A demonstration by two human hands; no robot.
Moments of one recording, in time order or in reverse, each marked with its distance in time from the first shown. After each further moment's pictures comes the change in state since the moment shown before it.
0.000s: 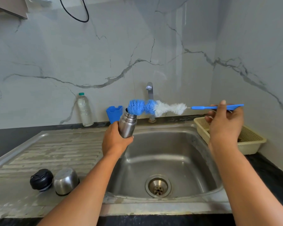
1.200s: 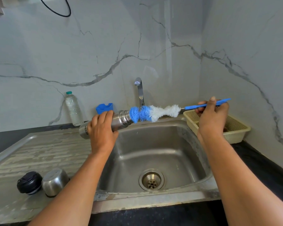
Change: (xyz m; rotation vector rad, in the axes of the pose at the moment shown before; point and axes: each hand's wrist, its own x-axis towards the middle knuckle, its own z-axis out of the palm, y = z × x) left_hand 0.006 0.004 -0.006 0.377 0.187 0.357; right_hand 0.020 0.020 -0.008 -0.024 -0.020 0.030
